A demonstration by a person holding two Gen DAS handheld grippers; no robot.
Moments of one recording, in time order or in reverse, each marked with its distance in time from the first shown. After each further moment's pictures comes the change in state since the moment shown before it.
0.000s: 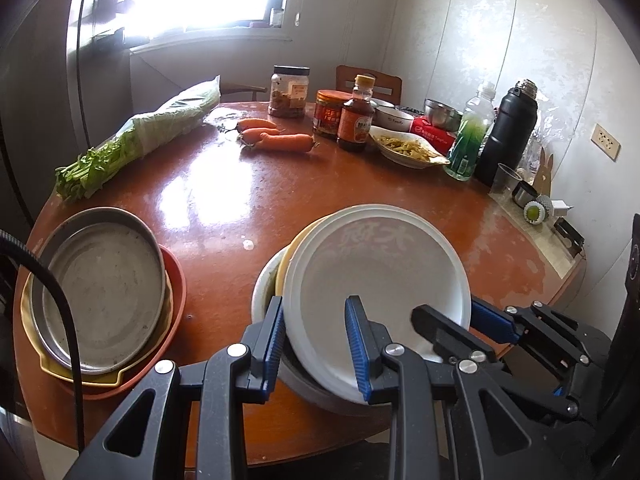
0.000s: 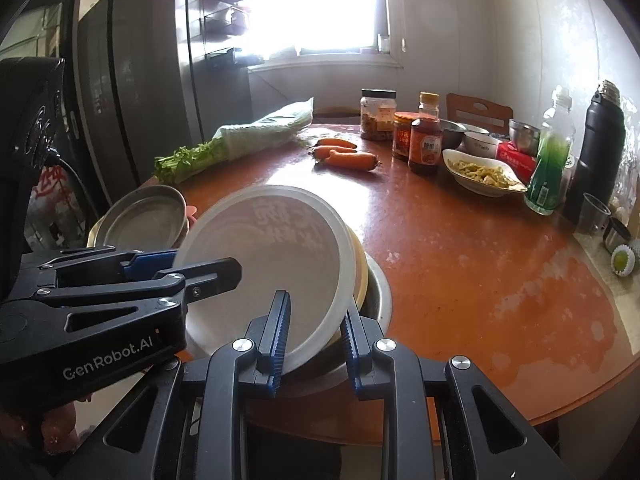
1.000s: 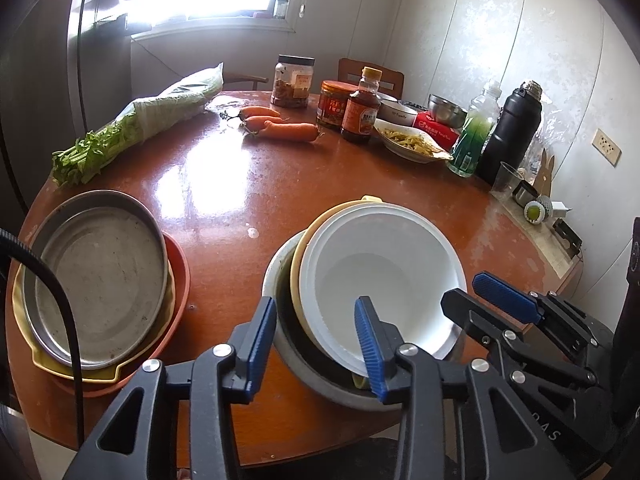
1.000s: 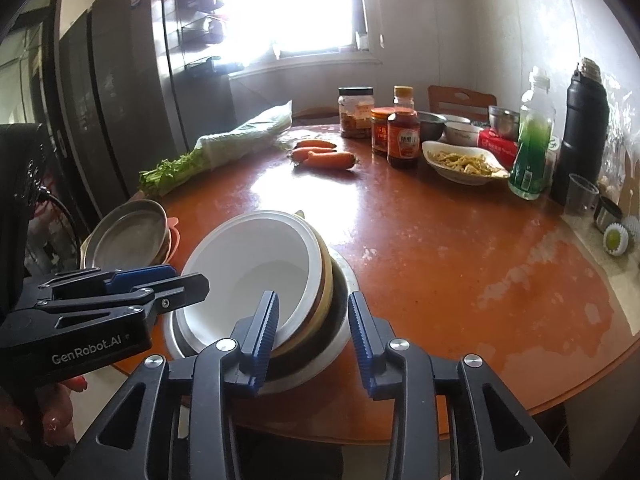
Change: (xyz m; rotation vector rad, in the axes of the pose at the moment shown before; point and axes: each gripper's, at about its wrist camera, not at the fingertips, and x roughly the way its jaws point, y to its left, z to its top) left arm 0.006 0.009 -0.002 -0.022 0.026 -0.019; right arm -0.002 -0.020 -0.001 0.079 0.003 -0.015
